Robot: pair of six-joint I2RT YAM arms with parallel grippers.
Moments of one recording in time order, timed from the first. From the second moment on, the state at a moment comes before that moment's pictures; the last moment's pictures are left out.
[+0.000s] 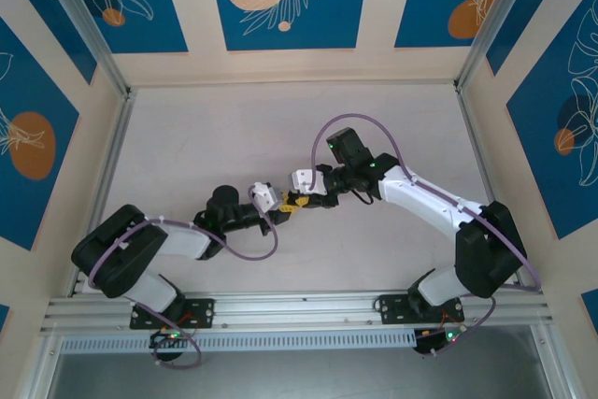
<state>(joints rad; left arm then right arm) -0.67 1.51 0.35 0.94 0.49 0.15 0.63 1.46 1.05 -0.52 -0.63 -1.02</state>
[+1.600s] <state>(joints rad) -0.67 1.41 0.36 0.71 0.45 0.19 0.71 1.53 1.10 -0.58 -0.47 -1.04</state>
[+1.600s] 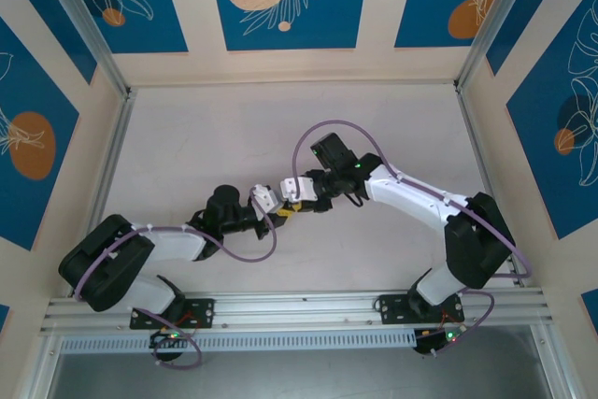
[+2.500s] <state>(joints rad) -0.67 1.39 0.37 0.61 0.41 0.23 0.70 1.54 1.02 -0.52 -0.45 -0.96</state>
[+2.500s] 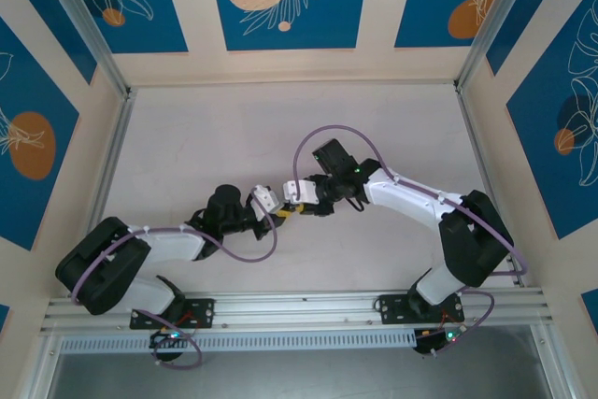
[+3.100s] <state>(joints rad) -0.68 1.41 0.49 0.43 0.32 0.37 0.61 1.49 0.88 -0.42 -0.50 -0.80</state>
